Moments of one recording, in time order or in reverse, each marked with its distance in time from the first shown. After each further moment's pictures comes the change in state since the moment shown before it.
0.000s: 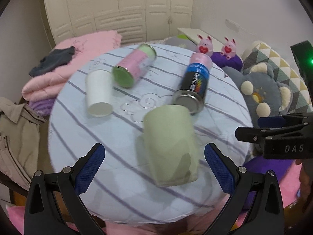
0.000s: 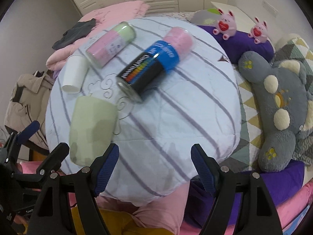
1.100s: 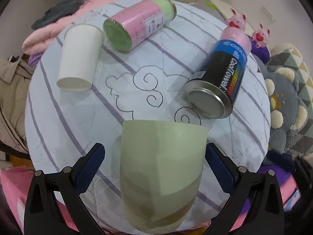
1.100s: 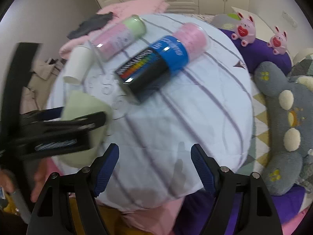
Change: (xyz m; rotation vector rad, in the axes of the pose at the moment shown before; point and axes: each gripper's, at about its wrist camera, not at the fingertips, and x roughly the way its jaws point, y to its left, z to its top) left arm 0.091 -0.002 0.031 -0.230 0.340 0.036; right arm 0.023 -0.014 0.000 -0.141 -0.008 0.112
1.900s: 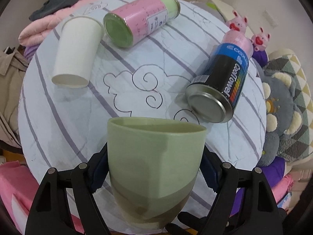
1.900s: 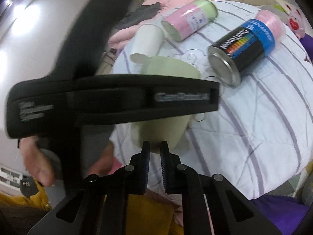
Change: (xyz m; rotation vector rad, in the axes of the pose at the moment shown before) left arm 0.001 0.005 0.007 -0.035 0.016 -0.048; right arm 0.016 0.065 -0.015 -0.050 0.064 0.372
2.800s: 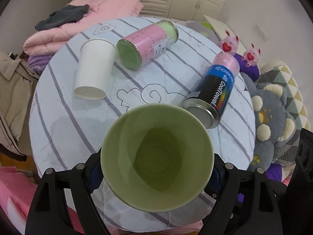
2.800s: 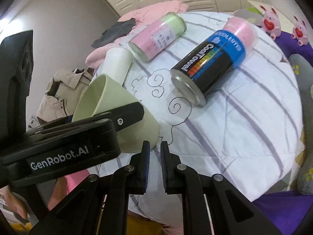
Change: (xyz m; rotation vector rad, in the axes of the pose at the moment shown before) left arm -0.038 0.016 -0.013 -0.005 -0.149 -0.035; right arm -0.022 -0.033 0.005 0.088 -0.122 -0.161
